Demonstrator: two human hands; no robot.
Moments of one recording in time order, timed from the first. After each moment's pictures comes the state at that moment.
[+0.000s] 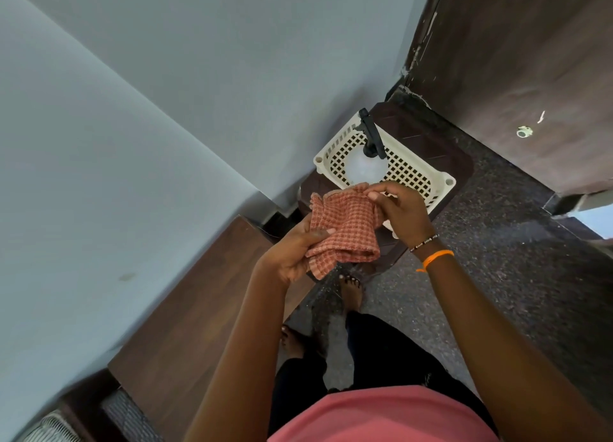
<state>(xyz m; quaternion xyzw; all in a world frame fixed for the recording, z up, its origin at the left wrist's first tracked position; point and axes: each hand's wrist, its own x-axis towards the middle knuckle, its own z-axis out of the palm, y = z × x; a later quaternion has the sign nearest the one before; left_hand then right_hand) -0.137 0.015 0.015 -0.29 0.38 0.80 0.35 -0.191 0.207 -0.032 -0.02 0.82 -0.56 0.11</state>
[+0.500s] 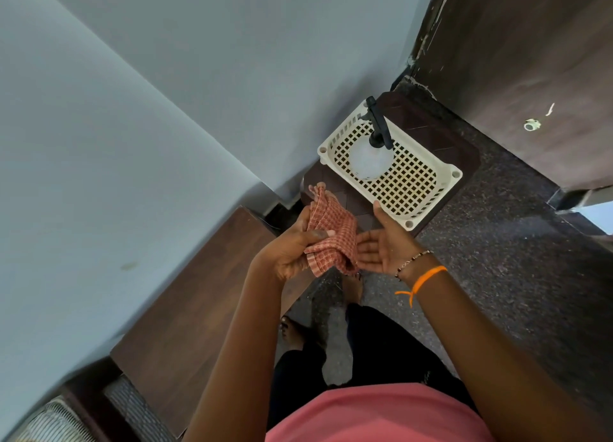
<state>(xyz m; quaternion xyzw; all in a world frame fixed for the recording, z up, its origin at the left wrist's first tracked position) -0.129 0.007 0.018 -0.29 0.42 0.78 0.36 -0.150 0.184 -0.023 0.36 0.49 -0.61 0.50</state>
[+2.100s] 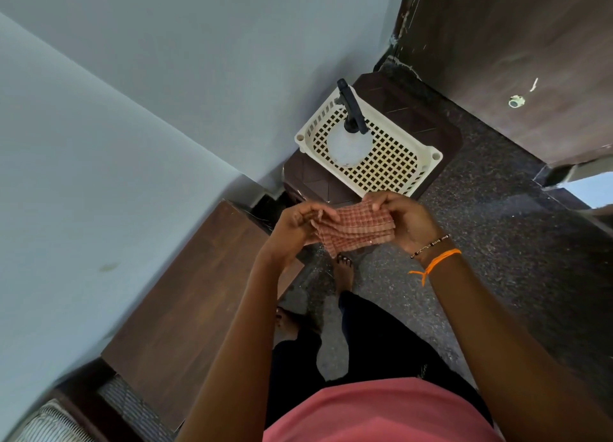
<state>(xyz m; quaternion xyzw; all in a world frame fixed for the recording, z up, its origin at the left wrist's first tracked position) -0.128 0.035 -0.019 -0.14 0.67 0.67 0.29 -0.159 0.240 -0.055 0.18 0.44 -0.82 0.33</state>
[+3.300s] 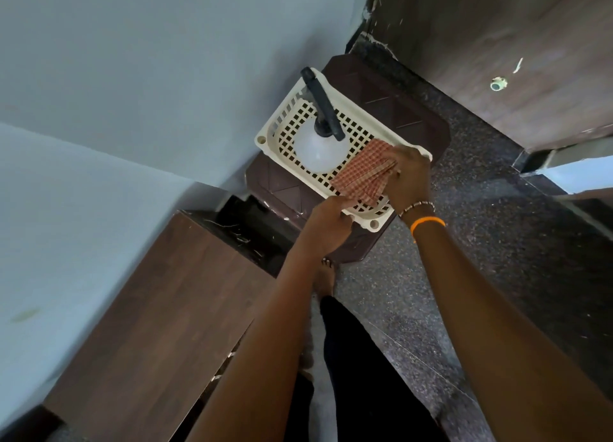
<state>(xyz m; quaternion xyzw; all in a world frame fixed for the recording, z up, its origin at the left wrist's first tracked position) -0.198 0.120 -0.099 -0.08 0.81 0.45 0.37 -0.242 0.272 -0.134 0.10 0.94 -0.32 0.08</state>
